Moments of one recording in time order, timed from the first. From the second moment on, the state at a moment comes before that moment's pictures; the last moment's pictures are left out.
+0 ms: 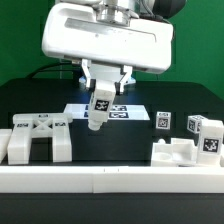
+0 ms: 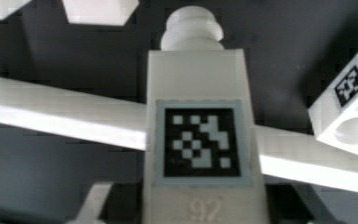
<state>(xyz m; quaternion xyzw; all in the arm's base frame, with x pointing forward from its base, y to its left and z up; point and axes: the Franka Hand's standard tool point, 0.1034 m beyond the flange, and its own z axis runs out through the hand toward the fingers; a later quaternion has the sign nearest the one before) 0.571 -0.038 0.117 0.97 0.07 0.20 0.07</state>
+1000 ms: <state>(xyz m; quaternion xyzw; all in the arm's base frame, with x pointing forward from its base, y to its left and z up) 0.612 0.014 0.140 0.97 0.07 0.21 0.03</state>
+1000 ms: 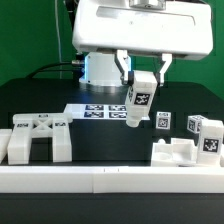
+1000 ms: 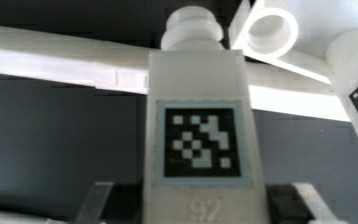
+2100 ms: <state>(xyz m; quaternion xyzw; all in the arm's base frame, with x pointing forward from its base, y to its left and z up) 0.648 0.040 0.131 0.97 0.08 0.21 0.00</state>
